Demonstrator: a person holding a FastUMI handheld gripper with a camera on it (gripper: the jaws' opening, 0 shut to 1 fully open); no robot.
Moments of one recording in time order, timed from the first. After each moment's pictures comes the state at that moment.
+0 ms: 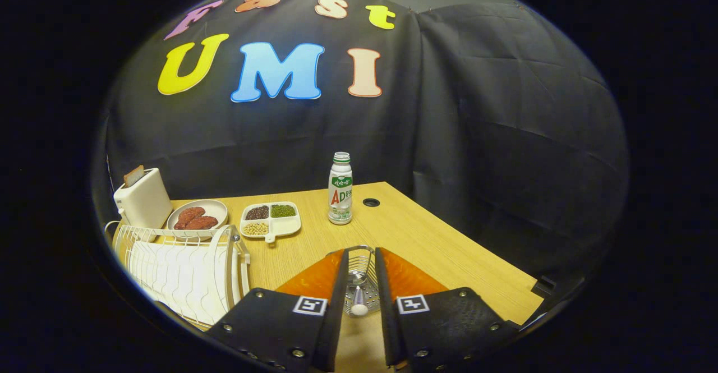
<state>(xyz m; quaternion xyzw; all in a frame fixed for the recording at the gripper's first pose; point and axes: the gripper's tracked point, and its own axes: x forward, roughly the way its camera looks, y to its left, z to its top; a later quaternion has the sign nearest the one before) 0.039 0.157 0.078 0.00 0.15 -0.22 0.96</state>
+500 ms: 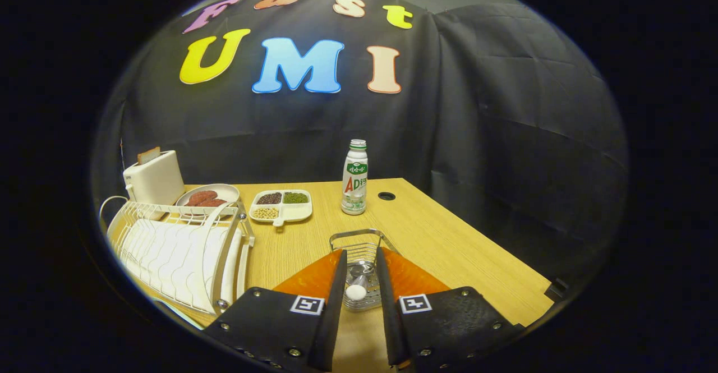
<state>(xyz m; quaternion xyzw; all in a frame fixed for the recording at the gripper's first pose) 0.047 0.161 0.038 -0.02 0.14 -0.15 0.98</state>
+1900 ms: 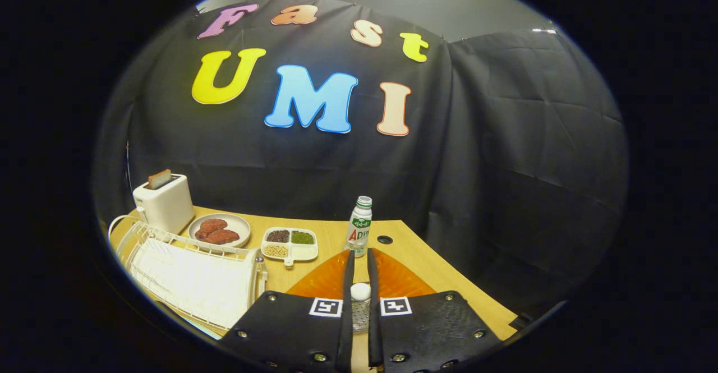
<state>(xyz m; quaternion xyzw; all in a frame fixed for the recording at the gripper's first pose) 0.037 0.196 0.167 -0.06 0.09 -0.15 0.98</state>
